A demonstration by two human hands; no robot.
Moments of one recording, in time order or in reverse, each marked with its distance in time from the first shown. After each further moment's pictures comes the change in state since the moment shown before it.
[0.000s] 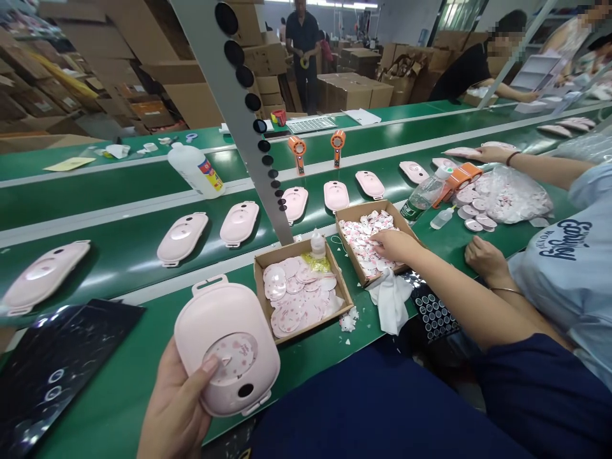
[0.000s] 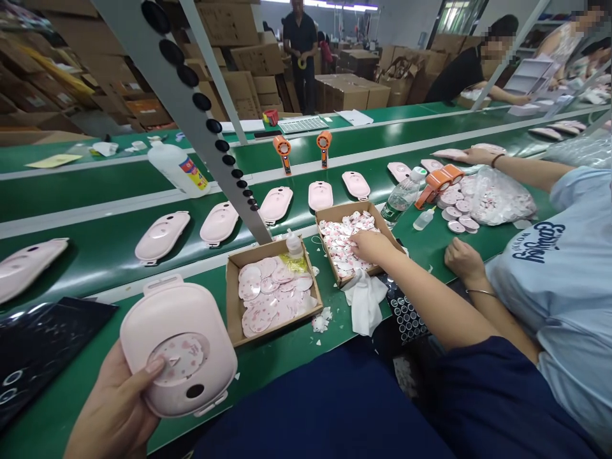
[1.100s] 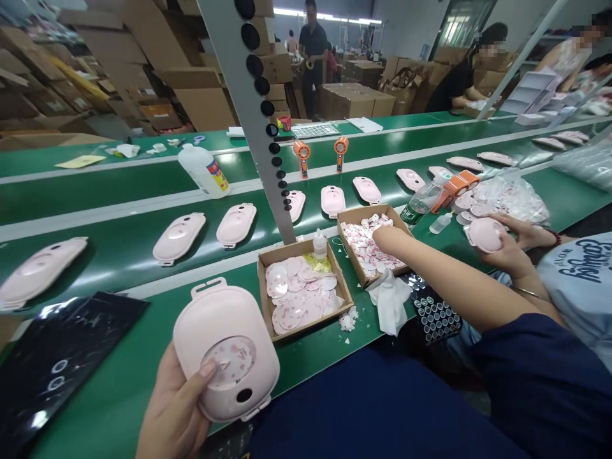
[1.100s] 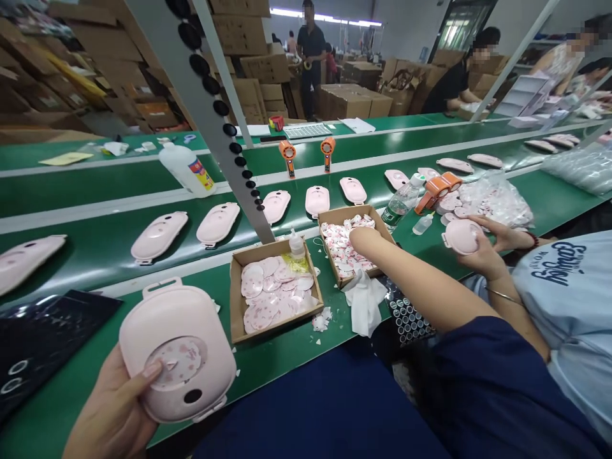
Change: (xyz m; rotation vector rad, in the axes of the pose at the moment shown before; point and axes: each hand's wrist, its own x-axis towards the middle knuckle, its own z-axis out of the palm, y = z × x) left_hand -0.007 -0.009 -0.016 0.000 -0.015 0.026; right_hand 0.041 -0.017 -0.020 -0.065 -0.083 0.070
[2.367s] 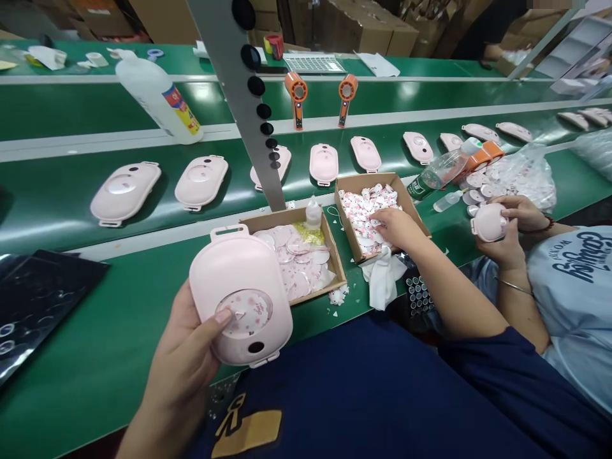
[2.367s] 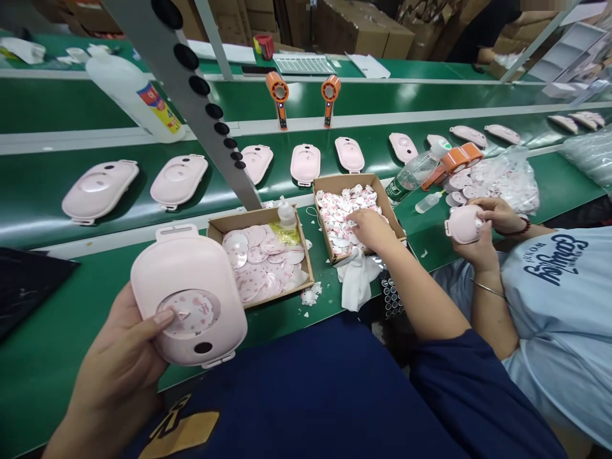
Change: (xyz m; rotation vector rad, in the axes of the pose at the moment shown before) left_hand 0.009 0.001 0.053 -0.062 -0.076 -0.045; right_hand -0.048 0.016 0.029 0.257 0.213 -0.097
